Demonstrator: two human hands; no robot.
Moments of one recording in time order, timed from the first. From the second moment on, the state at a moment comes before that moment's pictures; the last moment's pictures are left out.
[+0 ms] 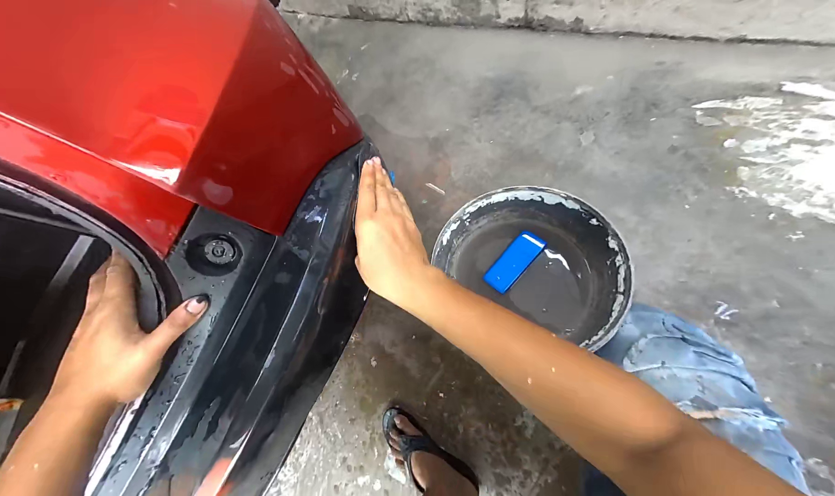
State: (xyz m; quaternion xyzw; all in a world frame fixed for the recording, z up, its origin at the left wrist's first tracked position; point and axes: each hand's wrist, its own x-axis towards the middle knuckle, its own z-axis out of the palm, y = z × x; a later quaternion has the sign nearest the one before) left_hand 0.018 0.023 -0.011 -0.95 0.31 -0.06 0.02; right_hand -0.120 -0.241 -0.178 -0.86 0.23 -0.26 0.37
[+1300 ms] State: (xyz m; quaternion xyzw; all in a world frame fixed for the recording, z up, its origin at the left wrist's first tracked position) left_hand 0.029 0.033 -0.014 -0.94 0.34 -0.08 0.01; right_hand -0.145 -0.158 -0.169 -0.67 0.19 -0.40 0.59
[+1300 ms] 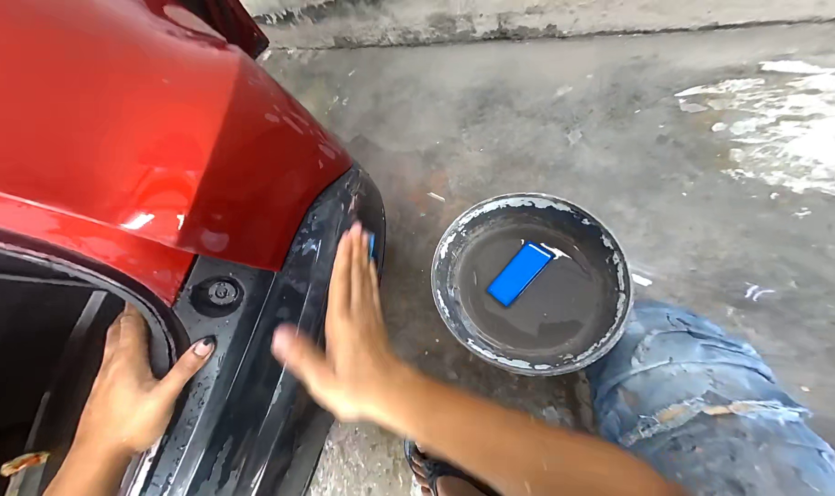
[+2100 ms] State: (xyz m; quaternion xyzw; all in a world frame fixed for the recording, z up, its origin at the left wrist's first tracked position) left_hand 0.034 0.027 -0.018 -0.94 0.32 -0.10 0.01; right_hand -0.091 -0.258 -0.211 -0.73 0.15 -0.45 0.49
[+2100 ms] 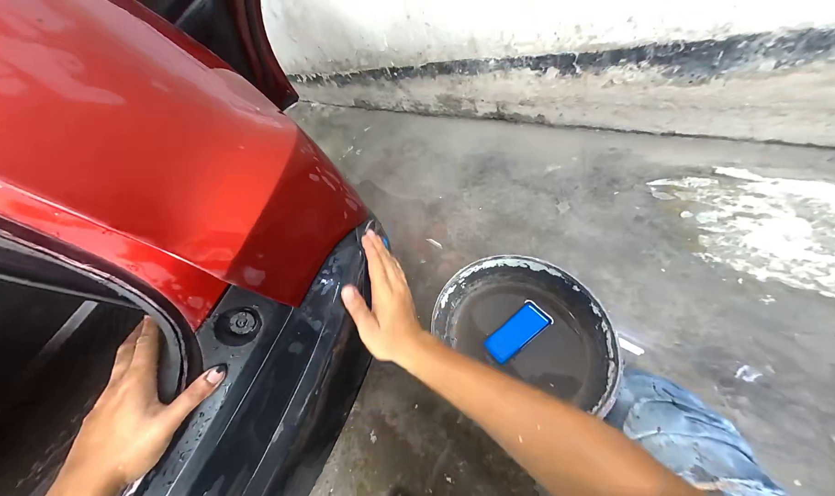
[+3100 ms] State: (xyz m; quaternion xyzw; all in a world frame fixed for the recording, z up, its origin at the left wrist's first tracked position) left_hand 0.012 0.016 -0.007 -0.96 0.27 -0.05 0.03; right_hand -0.187 -0.330 -0.252 -0.73 0.13 0.41 0.54
